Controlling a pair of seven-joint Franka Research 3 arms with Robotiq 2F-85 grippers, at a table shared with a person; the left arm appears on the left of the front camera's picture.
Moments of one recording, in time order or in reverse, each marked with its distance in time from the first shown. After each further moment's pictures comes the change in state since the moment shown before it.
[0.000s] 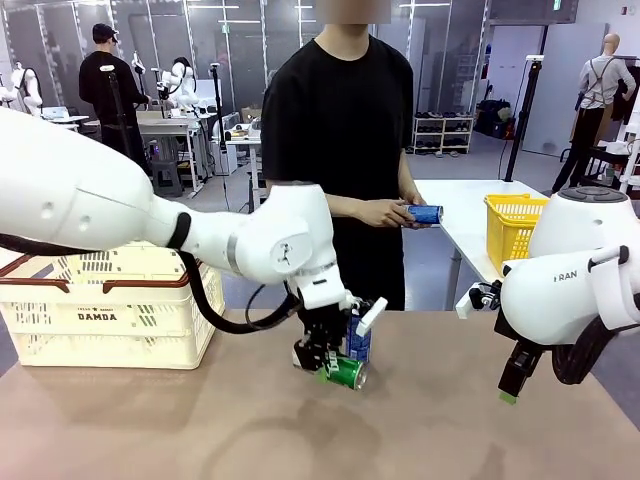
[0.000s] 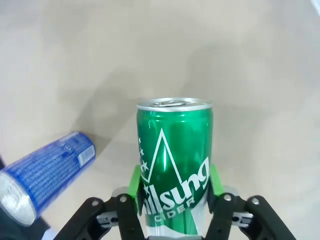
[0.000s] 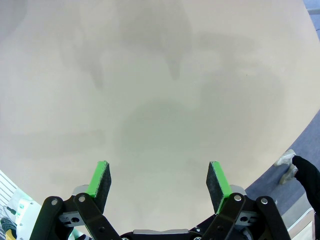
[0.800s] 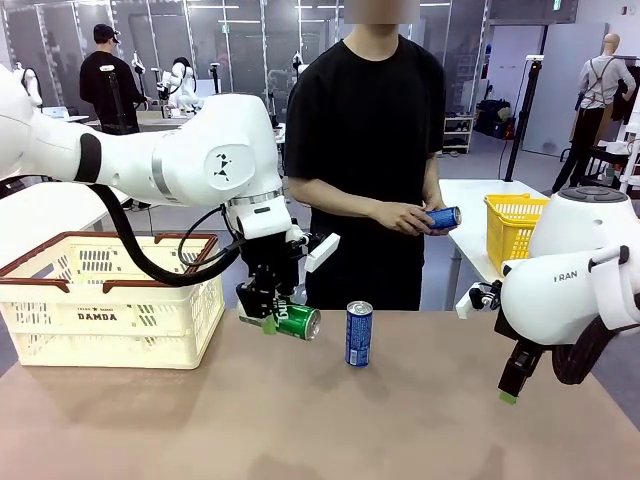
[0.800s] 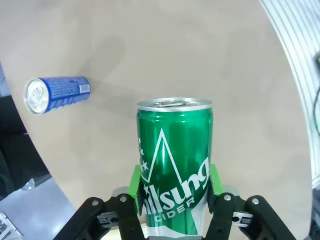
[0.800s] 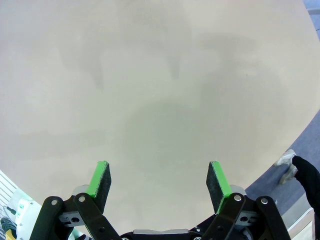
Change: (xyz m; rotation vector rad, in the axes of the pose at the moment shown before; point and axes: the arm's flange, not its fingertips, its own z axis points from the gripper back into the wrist) left arm -0.038 -0.058 0.123 0.000 0.024 0.075; right arm 0.000 0.000 0.000 0.000 0.000 0.000
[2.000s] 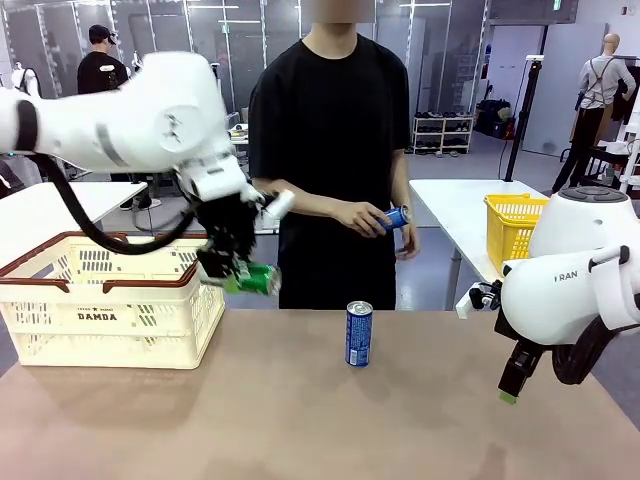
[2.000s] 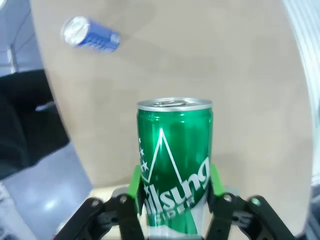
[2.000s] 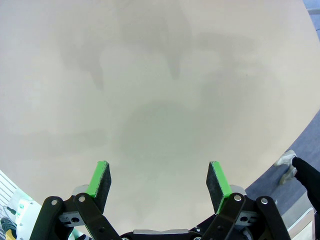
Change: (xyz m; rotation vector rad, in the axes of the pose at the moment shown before) left arm -0.085 -0.010 0.076 0.122 0.011 0.168; right arm 0.000 0.000 0.000 0.000 0.000 0.000
